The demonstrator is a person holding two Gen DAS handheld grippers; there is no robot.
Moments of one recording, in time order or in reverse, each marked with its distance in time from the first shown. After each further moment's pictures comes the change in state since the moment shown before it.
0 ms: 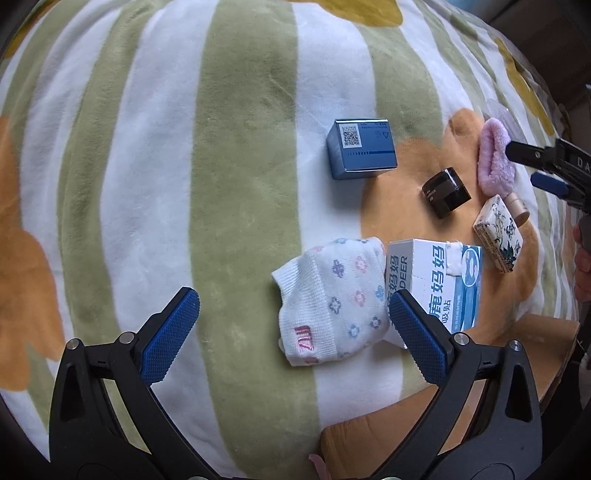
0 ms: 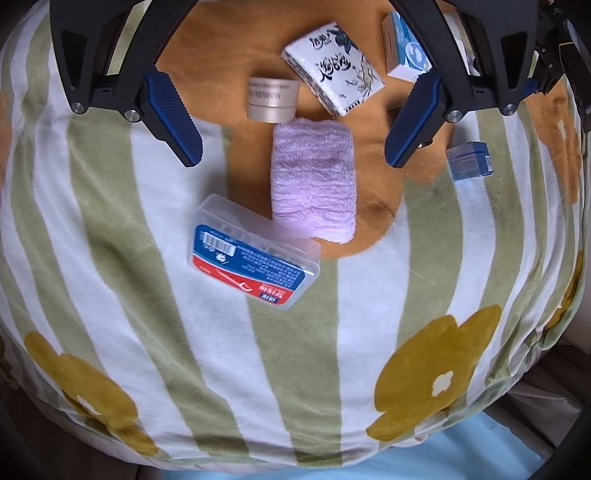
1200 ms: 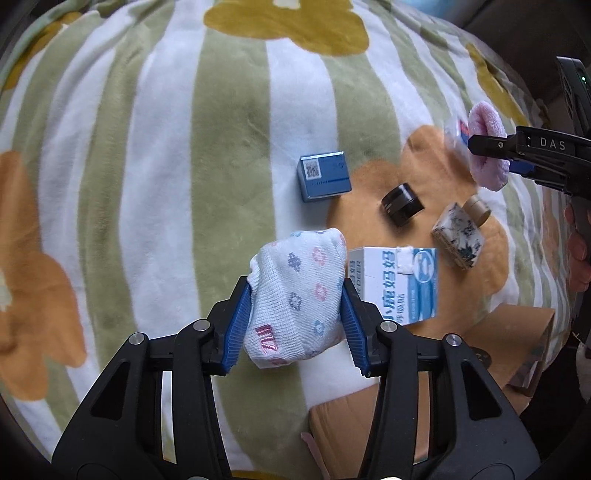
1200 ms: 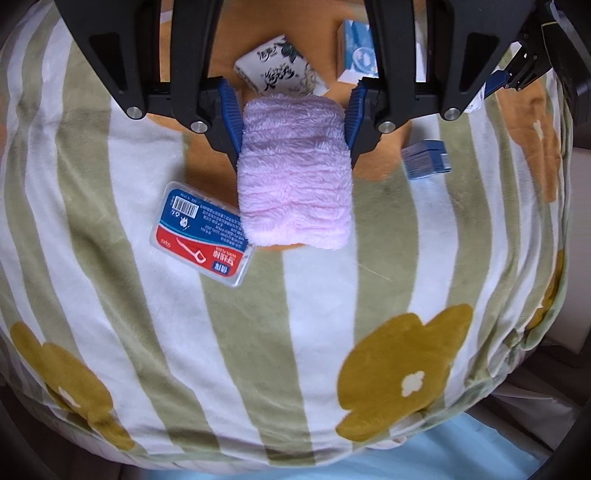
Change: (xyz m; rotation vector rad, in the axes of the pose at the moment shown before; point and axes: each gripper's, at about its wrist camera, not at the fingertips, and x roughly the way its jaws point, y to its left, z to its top) left arm -0.039 -0.032 0.016 0.049 -0.061 -0.015; right arm -0.062 -0.025 -0.031 -0.021 0.021 0.078
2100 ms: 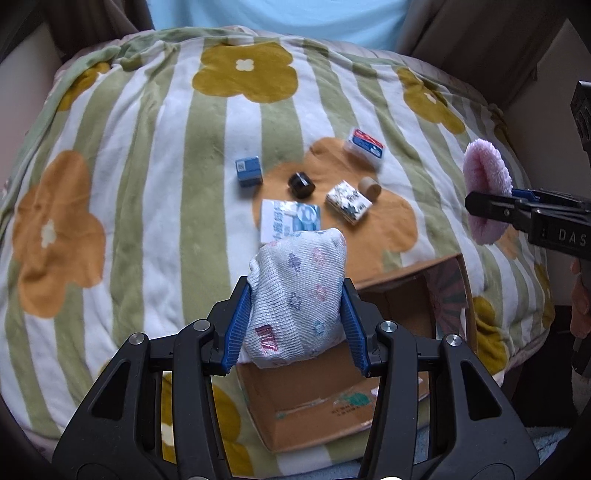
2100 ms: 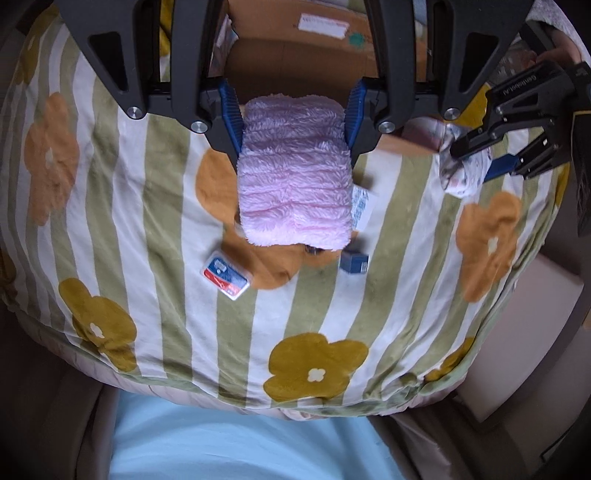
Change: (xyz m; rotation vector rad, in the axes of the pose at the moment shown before) left arm -0.165 -0.073 -0.136 0.049 -0.158 0.004; right arm -0.140 0.062 -0.092 -0.306 -0.074 -0.002
